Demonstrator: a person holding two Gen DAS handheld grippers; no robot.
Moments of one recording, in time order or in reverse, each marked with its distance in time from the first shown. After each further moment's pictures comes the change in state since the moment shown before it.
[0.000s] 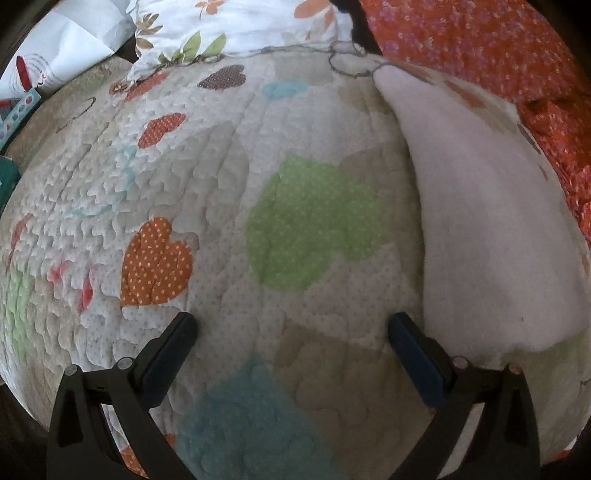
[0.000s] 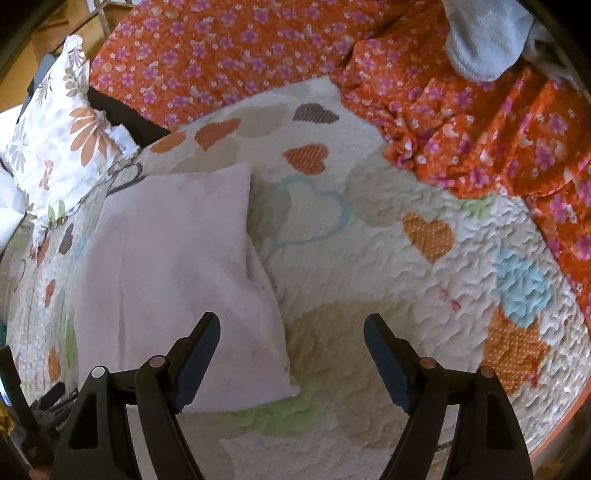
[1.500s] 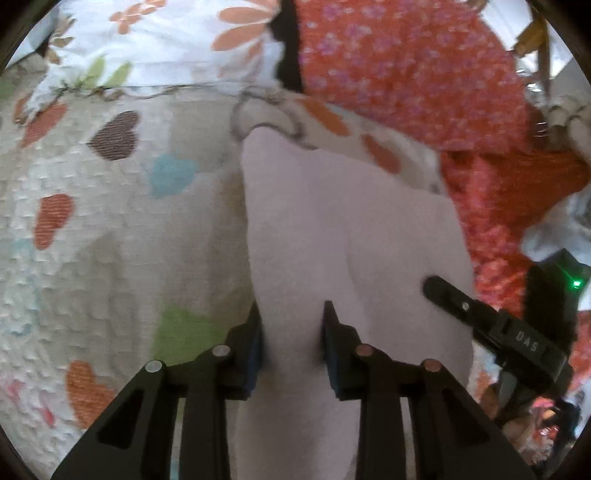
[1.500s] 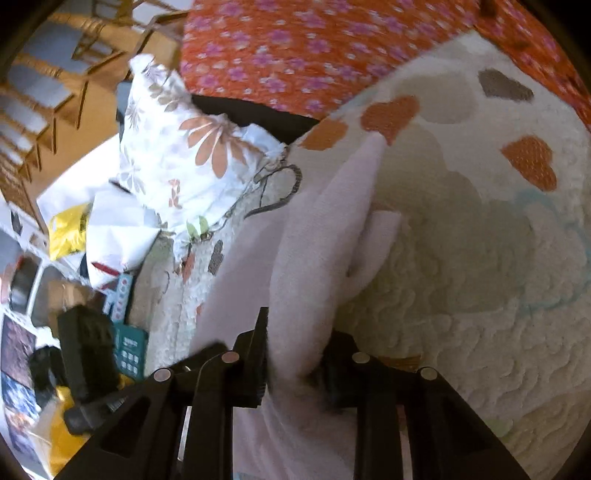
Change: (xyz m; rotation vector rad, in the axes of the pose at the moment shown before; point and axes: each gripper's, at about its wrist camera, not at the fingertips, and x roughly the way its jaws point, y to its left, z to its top) left arm -0.016 -0.015 0.121 -0.032 0.077 -0.388; right arm 0.063 0.081 0.068 0.013 0.100 0.591
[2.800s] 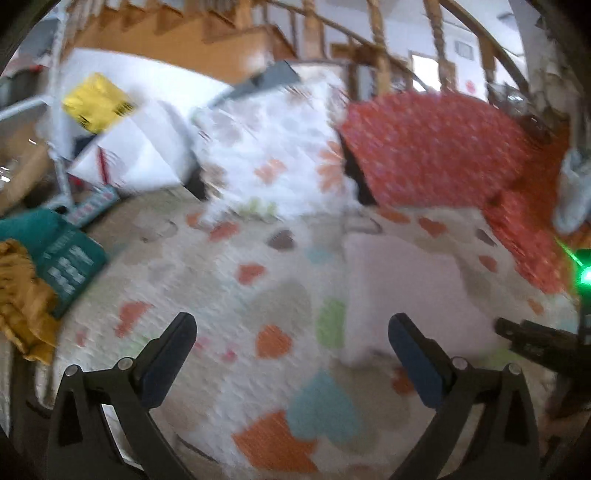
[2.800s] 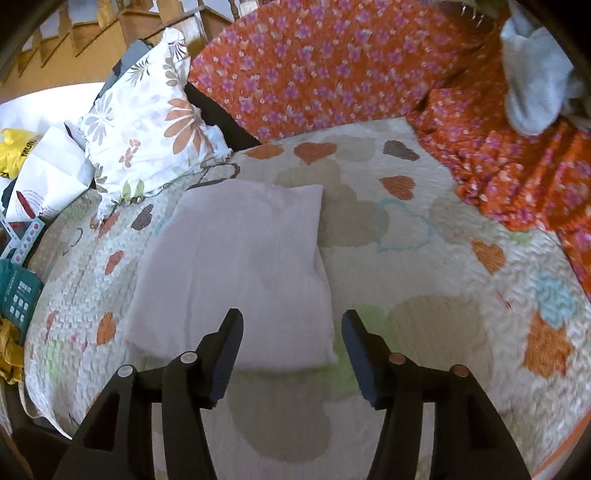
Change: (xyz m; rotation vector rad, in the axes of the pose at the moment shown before) left arm -0.179 -0.015 -0.175 0.140 -0.547 0.394; right arm -0.093 0.051 -0.141 -0.219 -0.202 -0.437
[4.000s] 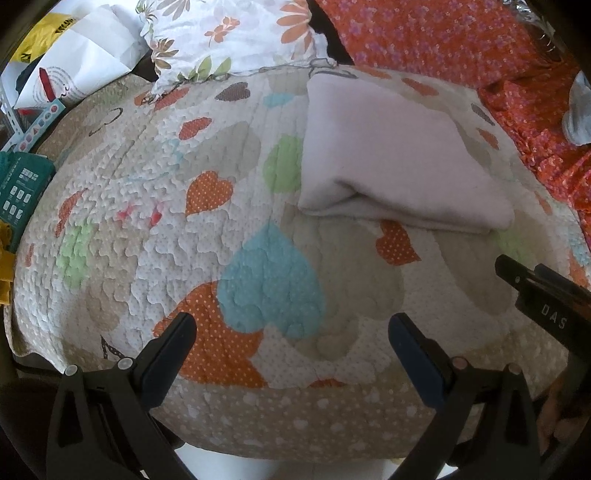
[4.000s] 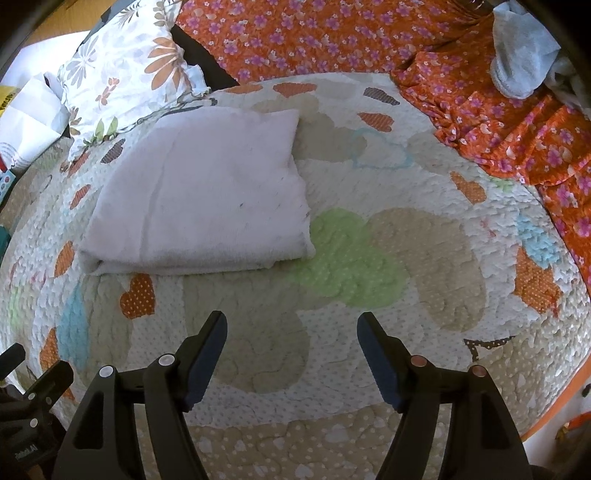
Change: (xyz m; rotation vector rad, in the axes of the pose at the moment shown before) left arm 0.073 -0.041 -0.078 0.037 0.447 -0.023; right arm 0.025 0.001 -0.052 -0.039 0.169 -0.124
